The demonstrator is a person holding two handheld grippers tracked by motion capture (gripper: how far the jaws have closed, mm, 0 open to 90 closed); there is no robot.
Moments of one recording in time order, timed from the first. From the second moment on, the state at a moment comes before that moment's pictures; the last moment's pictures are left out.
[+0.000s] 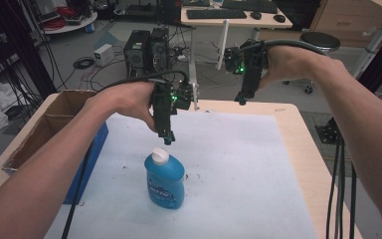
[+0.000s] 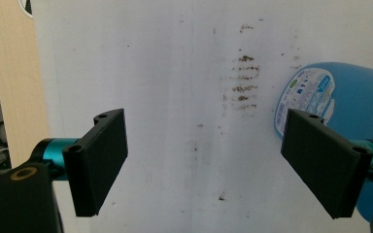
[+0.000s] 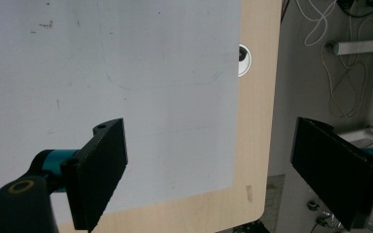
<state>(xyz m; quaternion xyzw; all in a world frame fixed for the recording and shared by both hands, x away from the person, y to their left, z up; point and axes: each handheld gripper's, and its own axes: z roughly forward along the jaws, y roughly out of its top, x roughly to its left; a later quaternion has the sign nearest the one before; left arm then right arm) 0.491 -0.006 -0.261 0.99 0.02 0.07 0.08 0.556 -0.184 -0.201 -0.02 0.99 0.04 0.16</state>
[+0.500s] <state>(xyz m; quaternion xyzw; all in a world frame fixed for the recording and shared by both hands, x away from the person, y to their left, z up) 0.485 0.010 -0.257 1.00 0.02 0.08 0.05 0.555 -0.191 -0.197 -0.02 0.98 0.05 0.17</state>
